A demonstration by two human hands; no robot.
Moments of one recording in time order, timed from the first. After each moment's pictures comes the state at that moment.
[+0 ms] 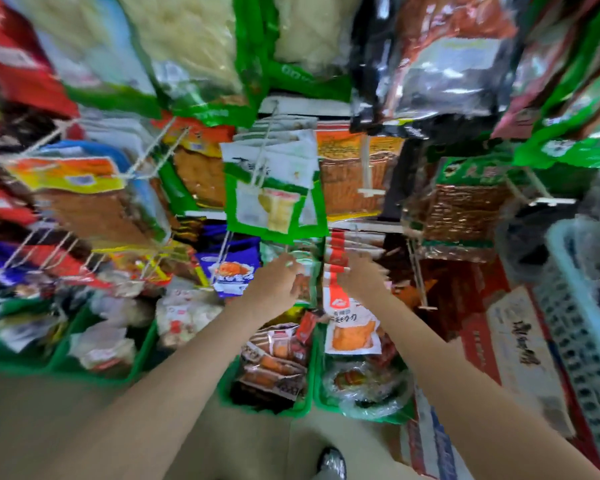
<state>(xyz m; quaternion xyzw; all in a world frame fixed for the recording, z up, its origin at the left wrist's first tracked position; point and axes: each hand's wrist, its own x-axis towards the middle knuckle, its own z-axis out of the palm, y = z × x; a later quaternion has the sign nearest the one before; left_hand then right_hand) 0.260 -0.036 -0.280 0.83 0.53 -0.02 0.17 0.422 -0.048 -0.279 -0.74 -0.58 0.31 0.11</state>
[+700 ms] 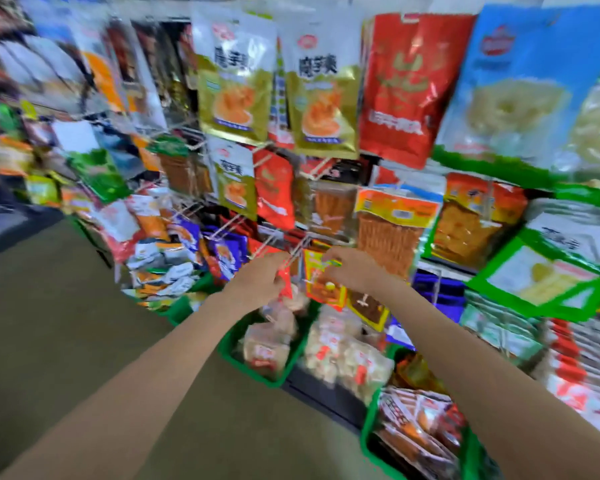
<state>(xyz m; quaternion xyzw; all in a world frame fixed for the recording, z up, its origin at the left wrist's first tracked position) -0.213 -0.108 -0.183 0.70 0.69 0.11 0.15 -0.040 -0.051 -0.168 -0.50 -0.79 0.33 0.10</state>
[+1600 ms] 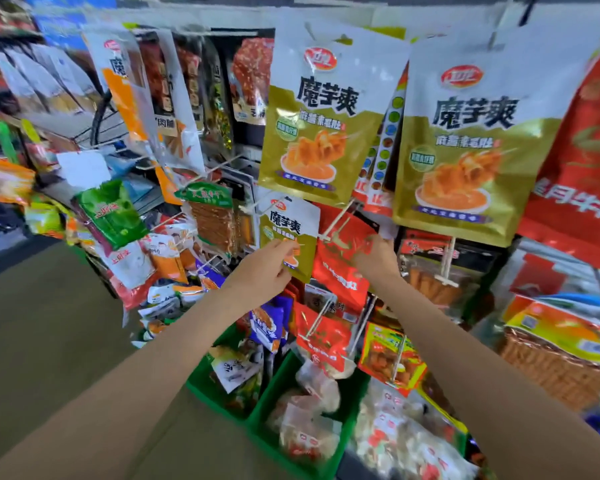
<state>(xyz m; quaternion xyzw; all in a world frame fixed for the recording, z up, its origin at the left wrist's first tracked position) -0.438 0.080 -0.153 0.71 0.66 0.18 0.15 -0.260 0.171 -0.173 -0.64 -0.63 0.35 0.26</state>
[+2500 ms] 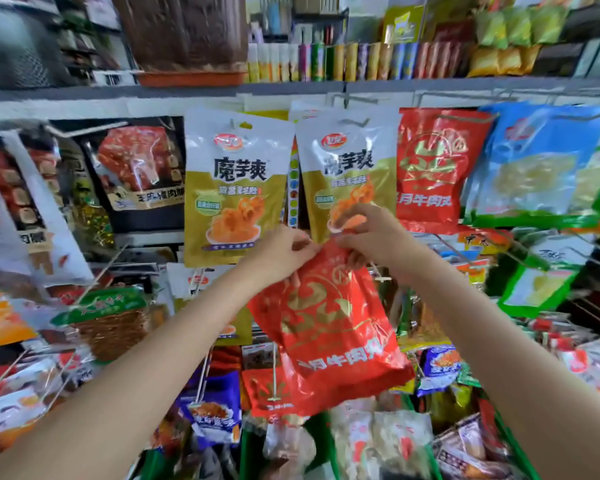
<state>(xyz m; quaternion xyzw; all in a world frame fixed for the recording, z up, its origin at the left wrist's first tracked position) -0.412 0.131 -0.047 0.86 0.39 0.22 0.25 -0.258 0.072 -0.029 -0.63 -0.57 0.29 0.44</state>
